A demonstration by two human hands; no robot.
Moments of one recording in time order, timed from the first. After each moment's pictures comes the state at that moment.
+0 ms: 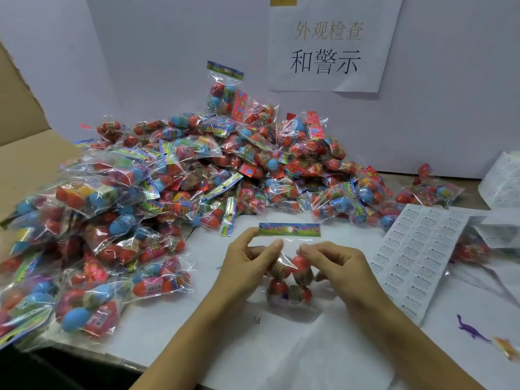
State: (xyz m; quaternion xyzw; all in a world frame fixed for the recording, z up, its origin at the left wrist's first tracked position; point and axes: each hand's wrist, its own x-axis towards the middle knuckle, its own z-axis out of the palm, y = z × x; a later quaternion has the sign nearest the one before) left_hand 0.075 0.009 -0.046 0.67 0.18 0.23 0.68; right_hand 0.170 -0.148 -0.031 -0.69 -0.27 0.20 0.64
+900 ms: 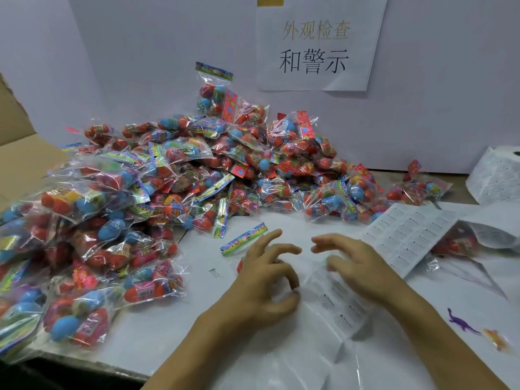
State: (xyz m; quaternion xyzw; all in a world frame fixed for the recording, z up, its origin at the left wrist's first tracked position) left_hand 0.066 -0.004 -0.054 0.92 -0.05 0.21 0.33; right_hand 0.203 -0.177 -0.021 -0.82 -0.36 0.14 0.41
